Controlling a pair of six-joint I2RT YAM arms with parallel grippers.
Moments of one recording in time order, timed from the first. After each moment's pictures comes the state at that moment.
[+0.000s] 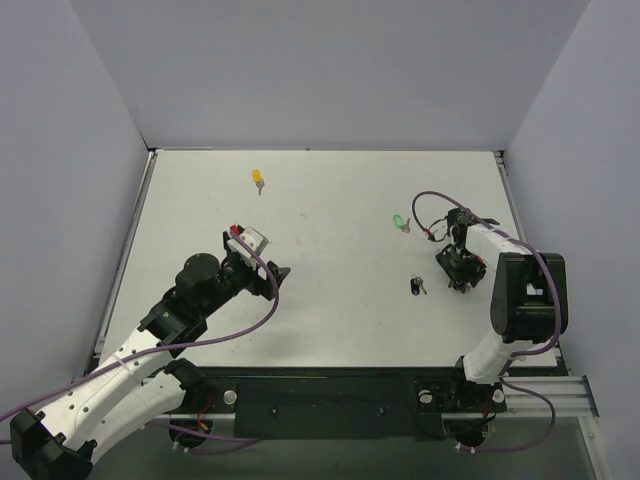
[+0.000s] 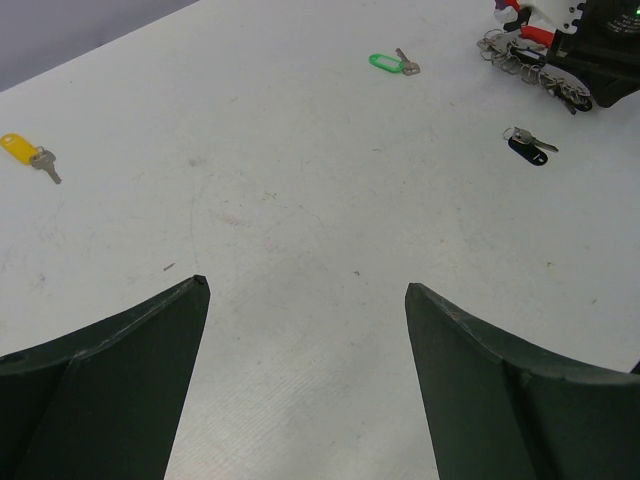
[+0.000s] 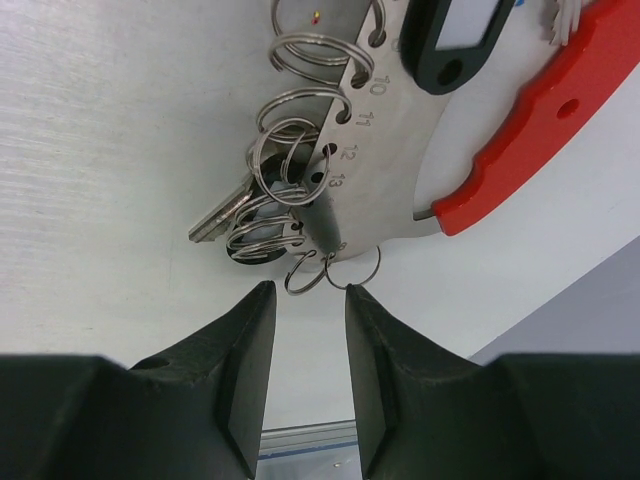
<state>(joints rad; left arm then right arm) -0.67 0.73 0.60 -0.07 0.03 -0.02 -0.02 1.67 0.95 -0.73 0.25 -0.50</state>
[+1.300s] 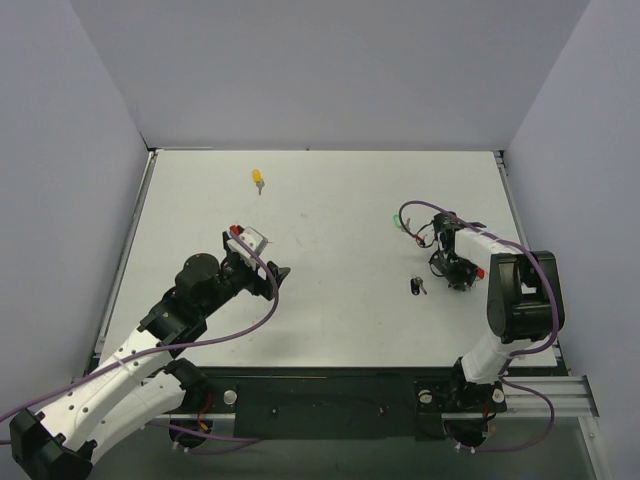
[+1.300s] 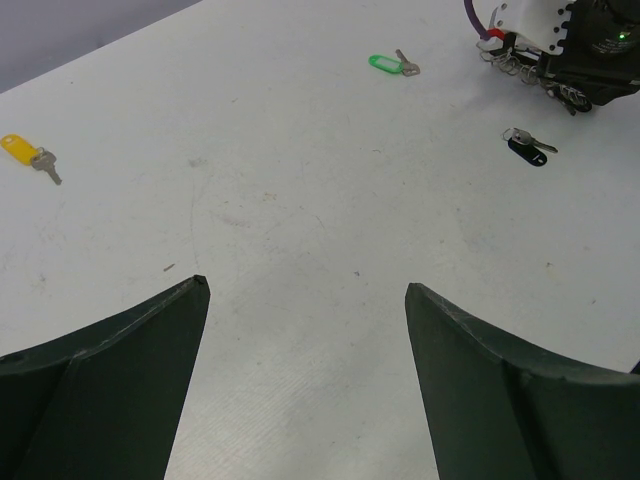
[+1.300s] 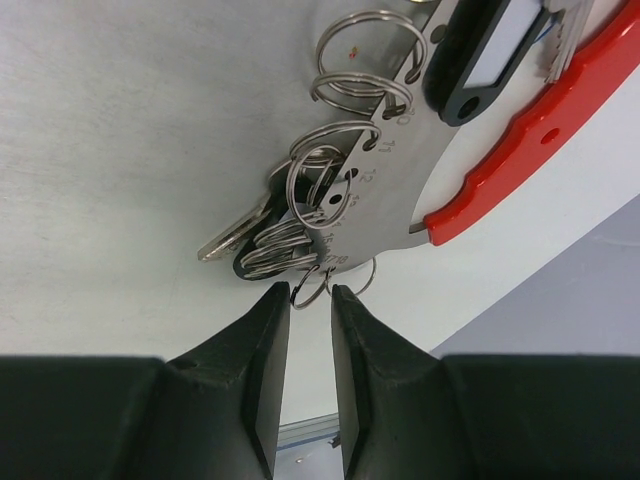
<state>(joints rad) -0.67 0.73 0.60 -0.07 0.03 -0.01 0.08 1.68 0.91 -0.67 0.37 -0.53</state>
